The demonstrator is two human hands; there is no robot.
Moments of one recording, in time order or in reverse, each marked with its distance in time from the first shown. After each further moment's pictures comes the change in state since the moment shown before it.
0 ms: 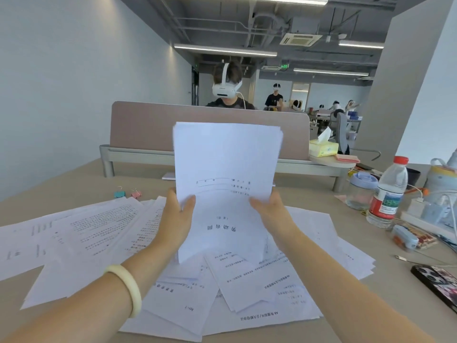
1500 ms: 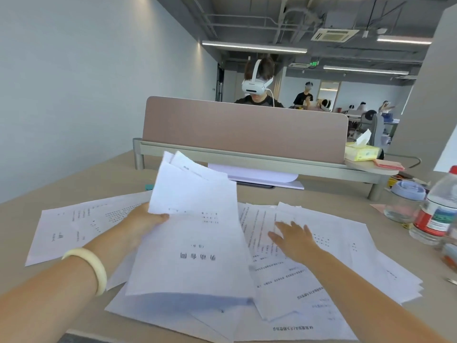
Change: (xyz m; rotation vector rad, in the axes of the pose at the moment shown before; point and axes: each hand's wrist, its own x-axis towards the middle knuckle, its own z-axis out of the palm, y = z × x) left_hand 0.041 -0.071 -0.120 -0.021 -0.092 -0.463; right_hand 0.034 0.071 0.011 -1.323 -0.343 0.133
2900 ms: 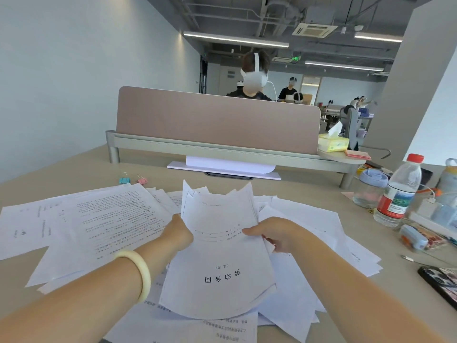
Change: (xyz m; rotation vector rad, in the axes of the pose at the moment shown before) left_hand -0.001 -0.025 0.123 0.486 -0.034 -0.062; right_hand -0.014 0.017 -0.013 1.000 -0.351 0.255
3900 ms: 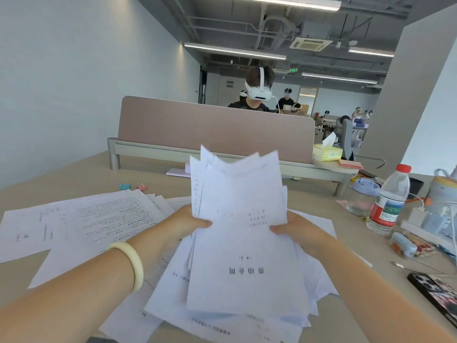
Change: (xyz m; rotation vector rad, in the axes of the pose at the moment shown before) left_hand -0.045 0.046 -0.027 -0.344 -0.324 0.292; right_hand -0.049 0.009 -0.042 0.143 0.017 -0.431
